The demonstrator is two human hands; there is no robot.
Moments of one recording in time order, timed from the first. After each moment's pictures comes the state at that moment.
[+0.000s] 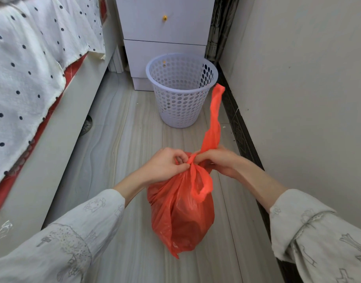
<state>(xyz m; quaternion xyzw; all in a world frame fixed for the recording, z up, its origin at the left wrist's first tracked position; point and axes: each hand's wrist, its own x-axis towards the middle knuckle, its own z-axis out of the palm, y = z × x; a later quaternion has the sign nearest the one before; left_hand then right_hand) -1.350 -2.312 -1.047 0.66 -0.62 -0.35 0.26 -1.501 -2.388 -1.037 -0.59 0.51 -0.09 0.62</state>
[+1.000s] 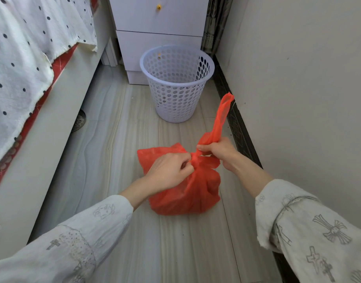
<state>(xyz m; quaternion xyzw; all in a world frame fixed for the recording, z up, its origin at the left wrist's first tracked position) -1.377 -2.302 -1.053 0.65 -0.70 -0.22 0.19 -1.510 -2.397 -1.045 -0.52 0.59 -0.20 0.59</state>
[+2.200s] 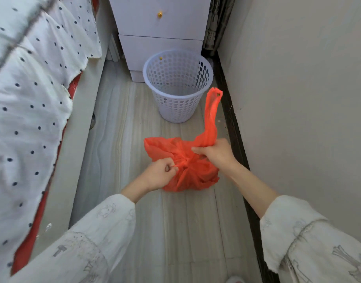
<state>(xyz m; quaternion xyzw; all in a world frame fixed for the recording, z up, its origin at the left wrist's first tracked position) -1.351 -2.299 -0.990 0.71 -0.50 -0.45 0.20 -1.495 -2.384 -0.939 -0.57 0.64 -0.16 0.50</state>
